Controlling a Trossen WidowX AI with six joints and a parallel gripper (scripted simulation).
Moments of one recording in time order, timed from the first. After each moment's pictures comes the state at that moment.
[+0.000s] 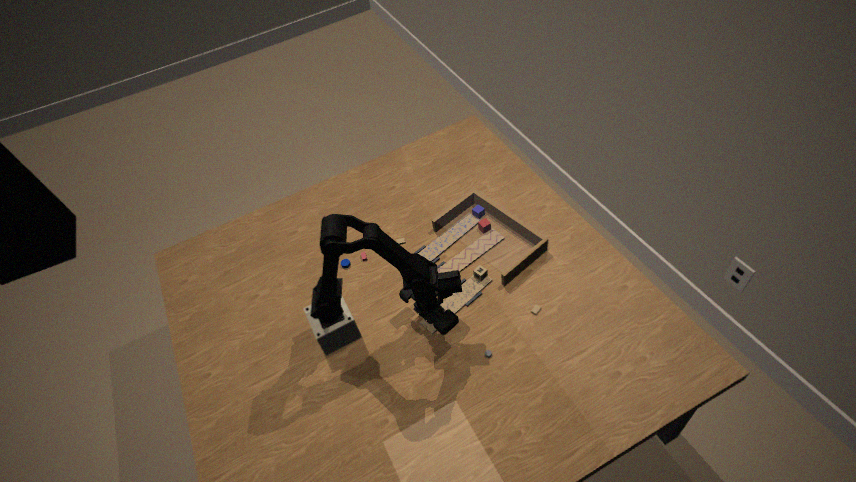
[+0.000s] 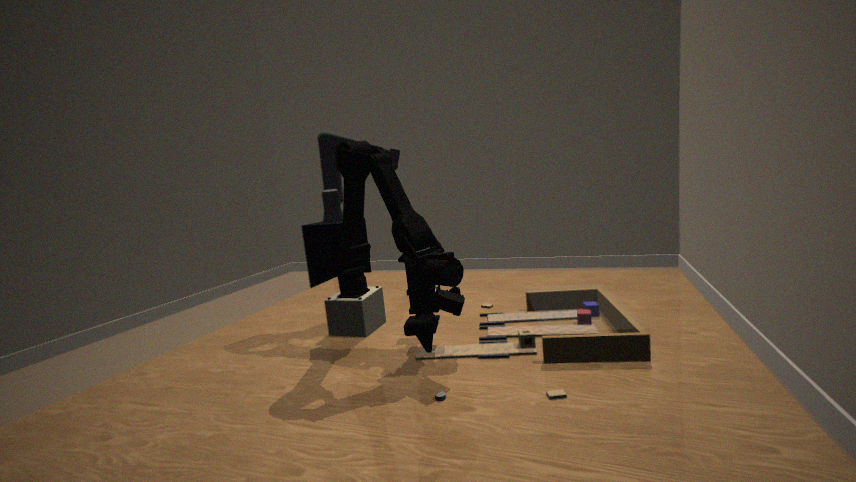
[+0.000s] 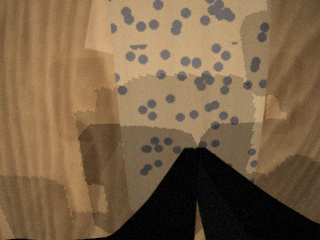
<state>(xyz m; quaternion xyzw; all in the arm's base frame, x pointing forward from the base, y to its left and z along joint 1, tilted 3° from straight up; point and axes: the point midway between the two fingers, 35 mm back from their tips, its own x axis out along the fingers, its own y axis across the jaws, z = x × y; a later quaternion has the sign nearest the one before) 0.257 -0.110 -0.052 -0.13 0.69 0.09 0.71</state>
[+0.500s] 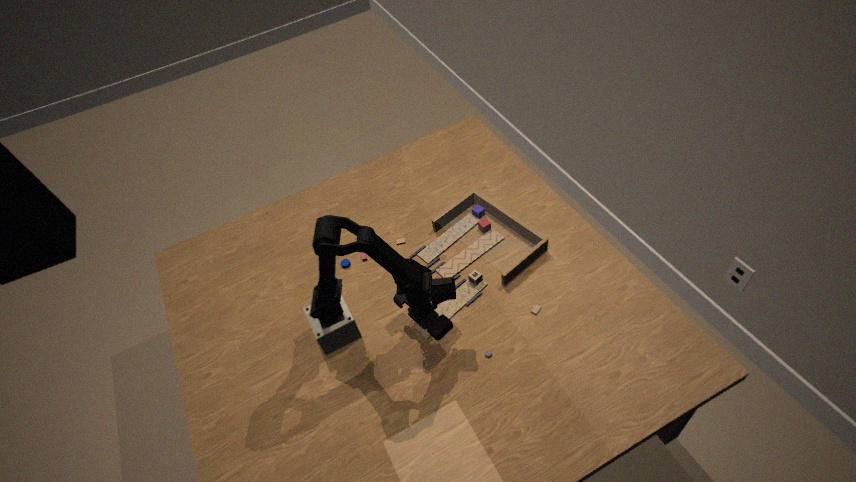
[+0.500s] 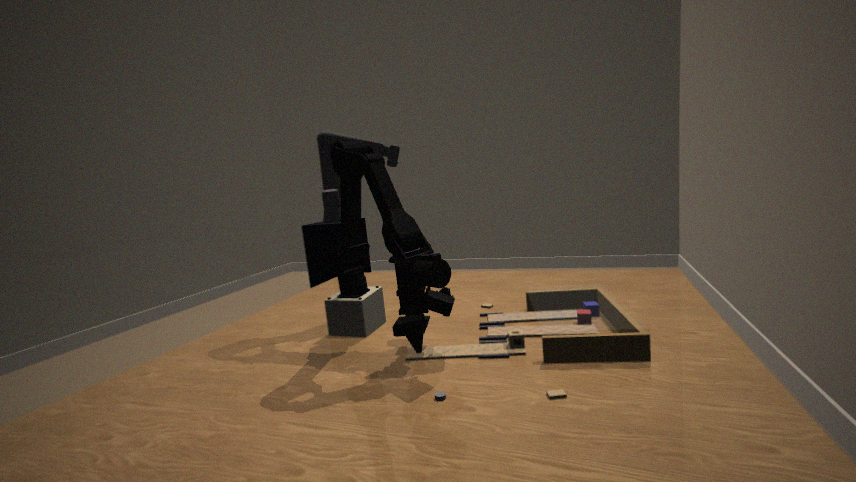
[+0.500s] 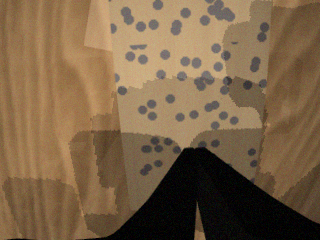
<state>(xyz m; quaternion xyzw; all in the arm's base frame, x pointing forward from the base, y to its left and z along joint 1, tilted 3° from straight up) 0.236 -0.117 -0.052 -0.13 0.69 0.08 0.71</state>
